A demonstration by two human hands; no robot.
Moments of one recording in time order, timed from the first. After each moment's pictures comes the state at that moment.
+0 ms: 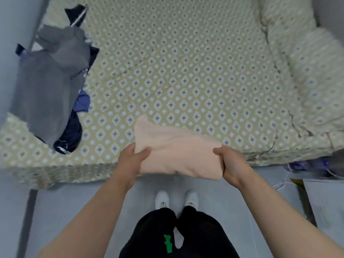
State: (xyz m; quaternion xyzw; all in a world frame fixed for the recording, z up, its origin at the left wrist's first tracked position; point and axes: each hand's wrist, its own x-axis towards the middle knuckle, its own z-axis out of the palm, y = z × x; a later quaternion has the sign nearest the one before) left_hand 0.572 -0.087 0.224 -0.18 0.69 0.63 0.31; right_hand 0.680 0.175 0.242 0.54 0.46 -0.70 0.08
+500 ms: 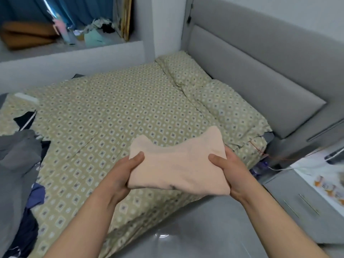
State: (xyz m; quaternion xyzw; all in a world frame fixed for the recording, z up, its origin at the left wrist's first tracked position) left_hand 0.580 0.067 0.400 0.02 0.58 0.67 0.47; right_hand 0.792 0.258 0.428 0.38 0.50 -0.75 -0.20
